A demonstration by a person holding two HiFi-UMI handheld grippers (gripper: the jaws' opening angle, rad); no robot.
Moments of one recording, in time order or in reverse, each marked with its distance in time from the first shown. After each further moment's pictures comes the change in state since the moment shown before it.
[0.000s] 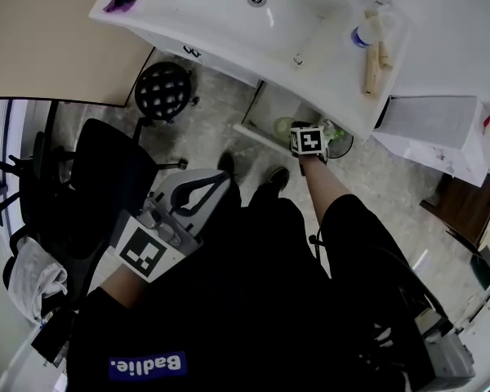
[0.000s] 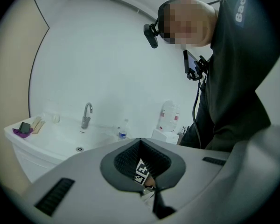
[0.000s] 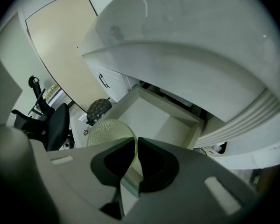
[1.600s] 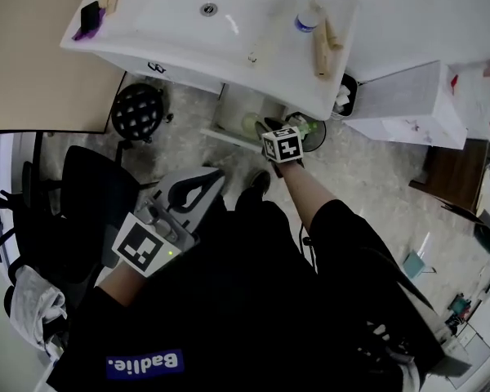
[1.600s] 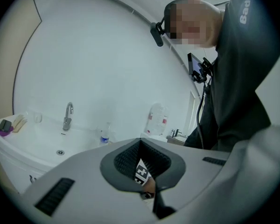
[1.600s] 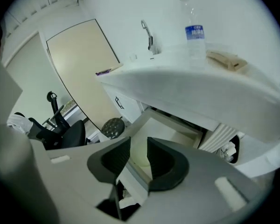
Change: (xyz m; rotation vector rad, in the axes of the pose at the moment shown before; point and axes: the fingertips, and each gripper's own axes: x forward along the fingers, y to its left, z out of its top) left arm 0.035 -0.067 0.010 0.007 -0.043 -0.129; right arm -0.074 0.025 0.012 0.006 -0.250 0.150
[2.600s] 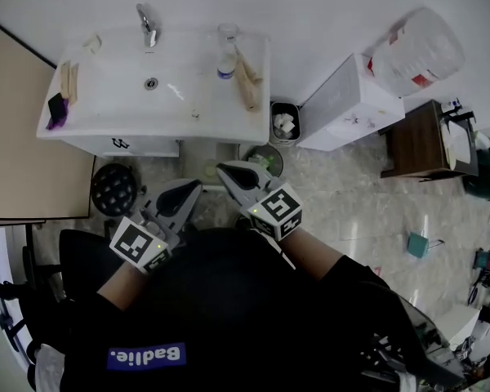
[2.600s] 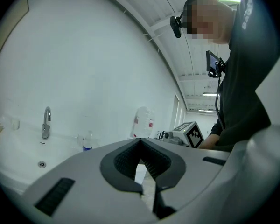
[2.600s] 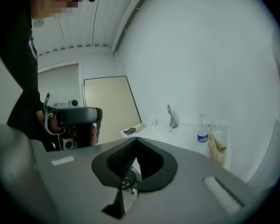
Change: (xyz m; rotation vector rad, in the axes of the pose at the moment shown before) left arm 0.032 -0.031 0.048 0.071 -0.050 -0.194; right arm -0.292 0.151 0.149 -0.186 -0.608 0.112
